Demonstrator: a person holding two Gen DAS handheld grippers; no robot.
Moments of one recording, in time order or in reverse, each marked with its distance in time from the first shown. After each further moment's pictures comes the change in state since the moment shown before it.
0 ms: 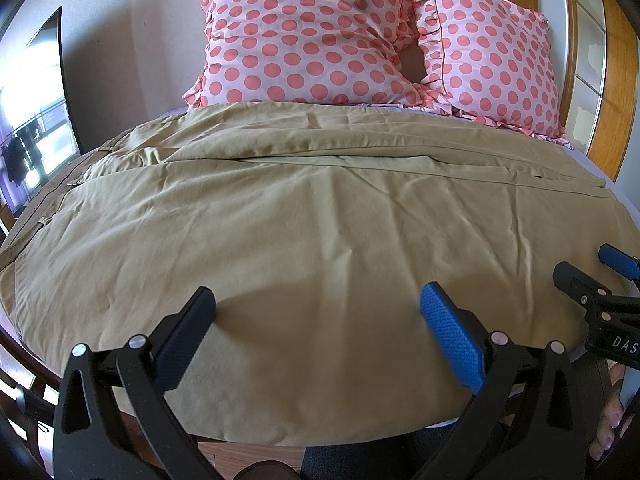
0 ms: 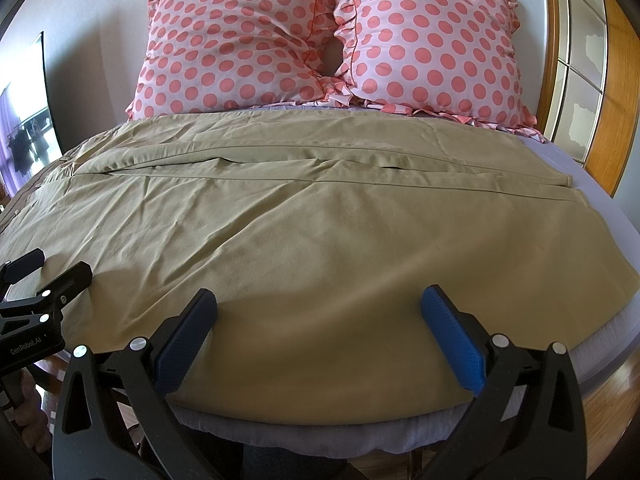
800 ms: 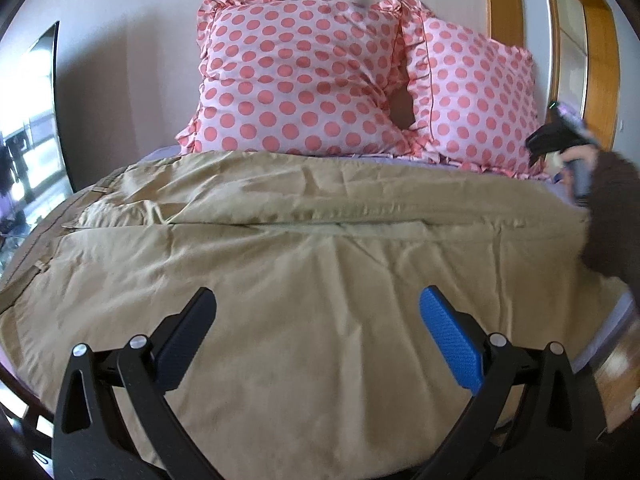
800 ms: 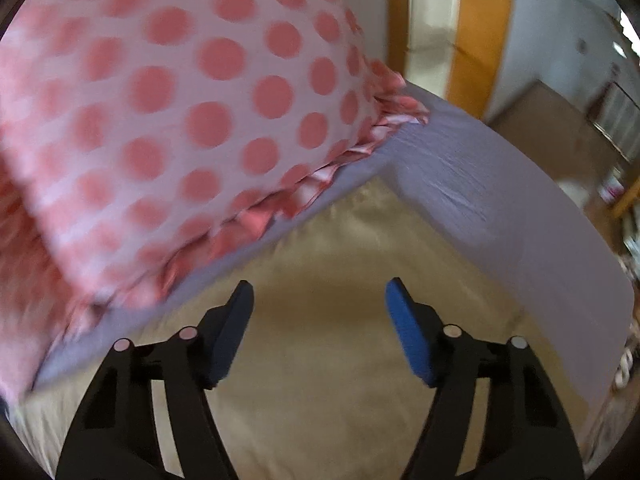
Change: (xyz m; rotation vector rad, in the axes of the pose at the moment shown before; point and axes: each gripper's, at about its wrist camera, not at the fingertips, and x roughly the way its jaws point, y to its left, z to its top) left arm -0.014 0.022 0.041 -0.006 -0.123 -0.085; right arm 0.183 -0.231 0.236 0.599 0.256 -0.451
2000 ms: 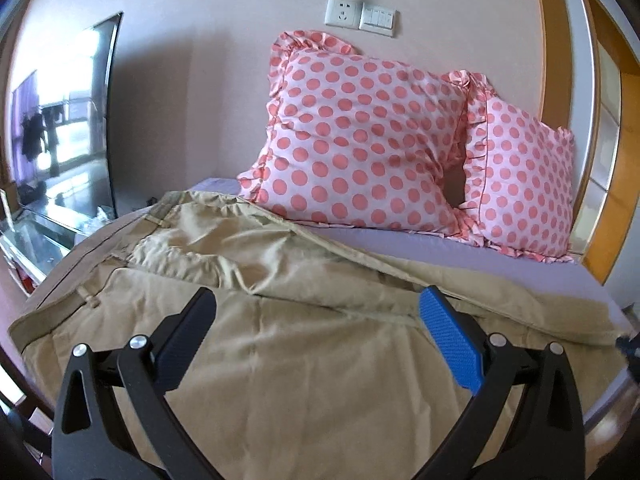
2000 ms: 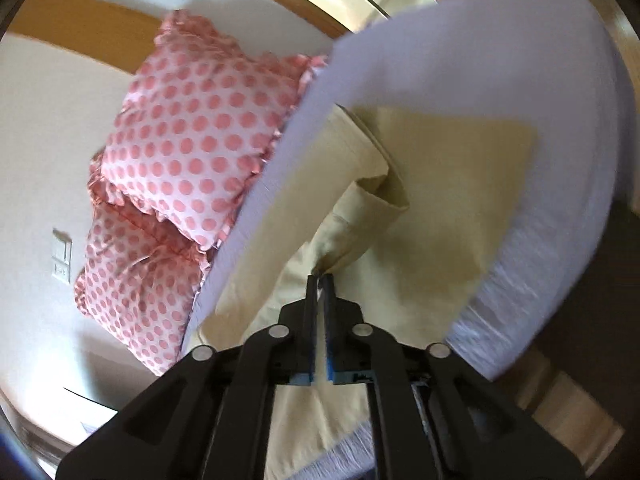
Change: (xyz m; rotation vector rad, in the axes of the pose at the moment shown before) left arm -0.026 0.085 0.047 -0.178 -0.138 0.055; right arm -0.061 -0.236 -0.207 0.450 -0.010 0.690
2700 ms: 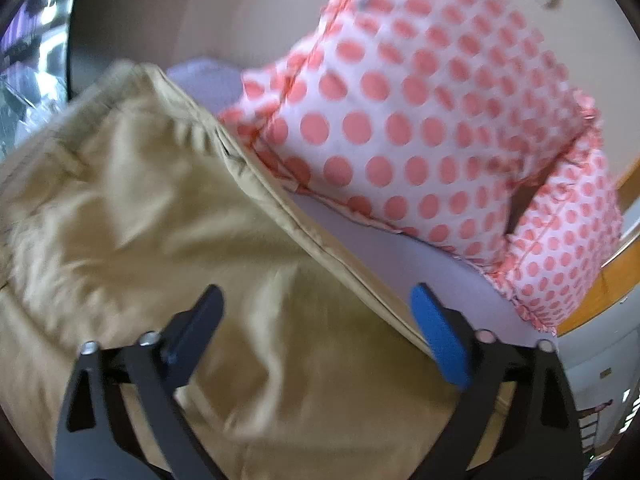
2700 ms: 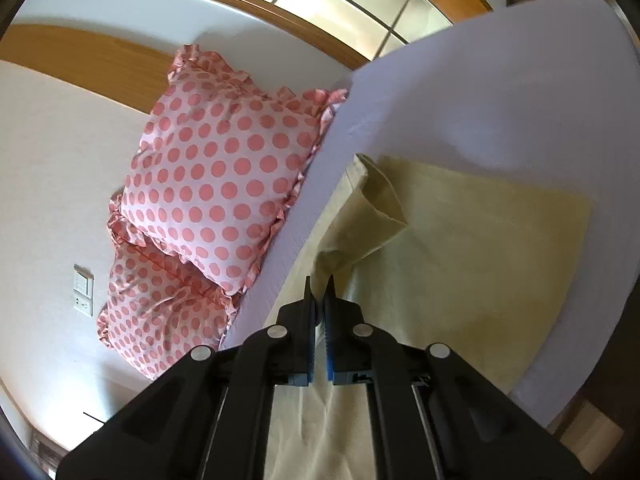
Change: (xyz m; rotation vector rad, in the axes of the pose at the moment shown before) left arm 0.217 0.072 0.069 -0.347 0.443 -0.071; right arm 0.004 -0.004 0.022 0.010 -0.128 0.114
